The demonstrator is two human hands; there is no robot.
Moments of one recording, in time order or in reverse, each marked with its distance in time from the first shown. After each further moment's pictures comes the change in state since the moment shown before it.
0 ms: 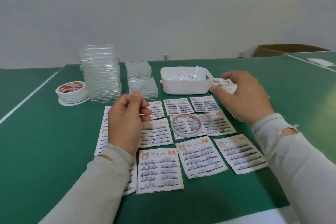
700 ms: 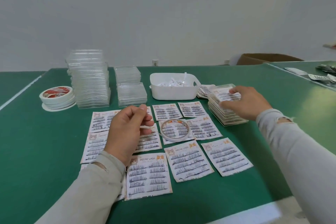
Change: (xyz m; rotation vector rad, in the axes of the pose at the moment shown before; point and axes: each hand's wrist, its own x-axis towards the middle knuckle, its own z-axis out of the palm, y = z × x) left_hand -0.006 -0.012 0.006 0.079 -0.189 -0.086; right_hand 0.028 0.062 -0.023 -0.126 -0.206 0.284
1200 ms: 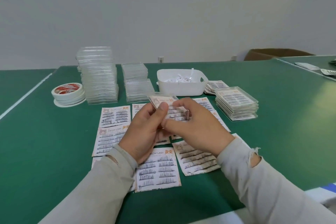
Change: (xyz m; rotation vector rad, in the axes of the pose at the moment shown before) left_hand -0.012 0.005 0.009 -0.309 -0.364 -0.160; right_hand -0.116 -0.111 0.063 0.473 -0.260 -0.310
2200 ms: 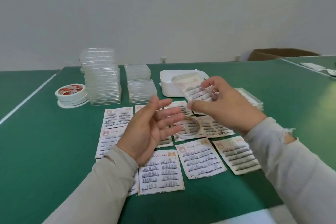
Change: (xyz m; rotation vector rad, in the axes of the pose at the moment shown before) left_hand 0.003 0.009 -0.004 -0.095 0.101 -0.047; right_hand 0.016 -0.002 -0.056 0.021 0.072 0.036
